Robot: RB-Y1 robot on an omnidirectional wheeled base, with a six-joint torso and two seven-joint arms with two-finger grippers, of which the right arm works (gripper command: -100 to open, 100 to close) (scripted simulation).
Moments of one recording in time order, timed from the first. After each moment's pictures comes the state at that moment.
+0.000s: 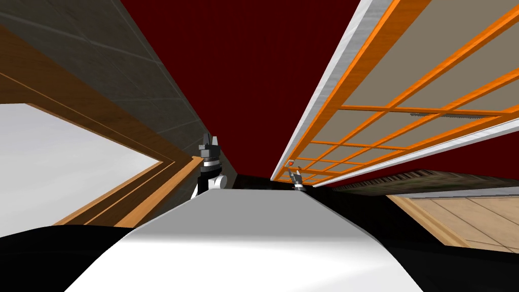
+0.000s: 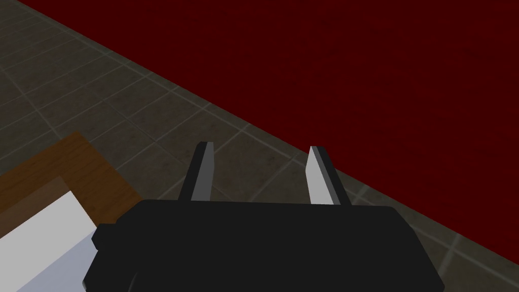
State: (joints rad) arm 0.18 -0.15 -0.39 -0.81 0.40 -1.00 0.88
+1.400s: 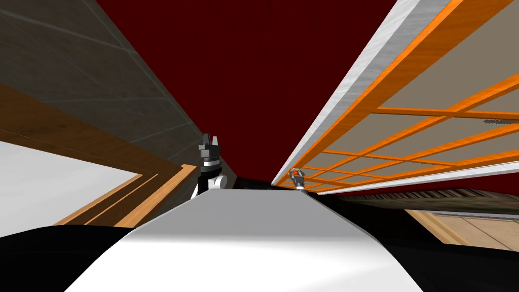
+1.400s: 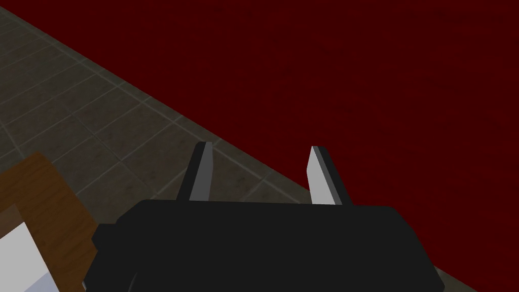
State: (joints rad) arm 0.21 -0.13 -0.45 -0.82 0.45 -1.00 1.07
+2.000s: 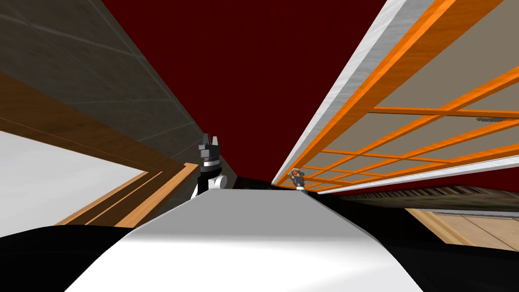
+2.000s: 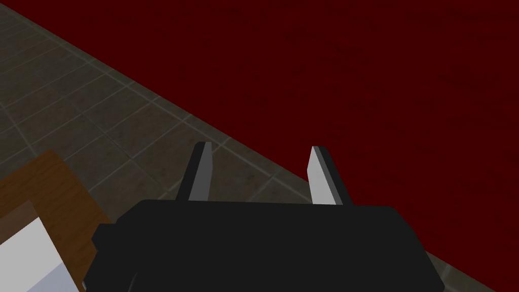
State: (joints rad) arm 0.21 -0.13 -0.45 -0.82 0.45 -1.00 1.07
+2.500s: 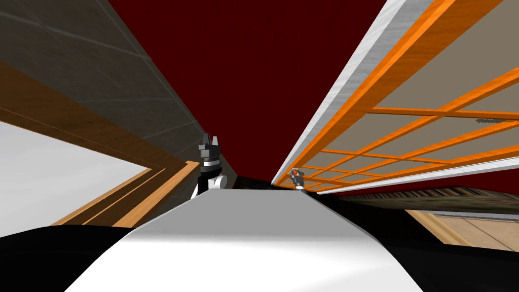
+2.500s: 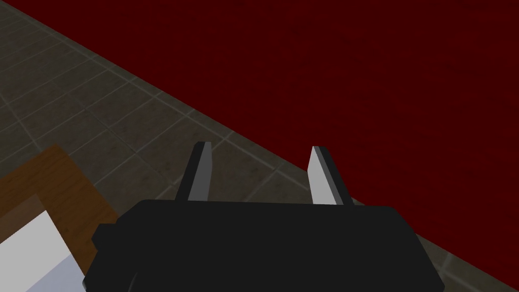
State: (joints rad) arm 0.20 -0.14 -0.44 -0.81 0.42 -1.00 0.98
